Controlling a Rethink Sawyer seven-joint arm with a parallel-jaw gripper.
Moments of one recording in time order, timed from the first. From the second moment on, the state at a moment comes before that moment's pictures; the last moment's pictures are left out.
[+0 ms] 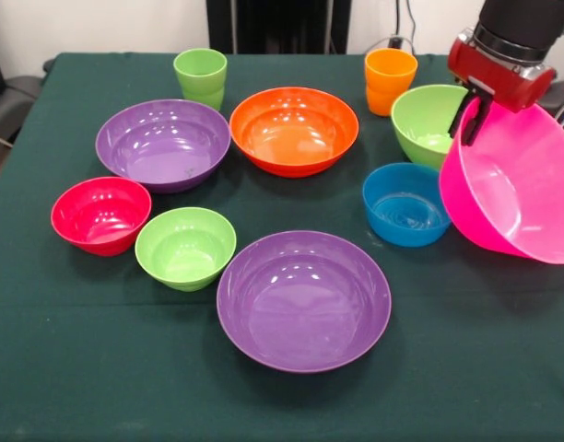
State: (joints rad) arm 0.38 -0.38 -0.41 1.50 0.39 0.51 2.53
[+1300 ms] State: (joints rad) arm 0.45 -0.40 -0.41 1.50 0.39 0.51 2.53
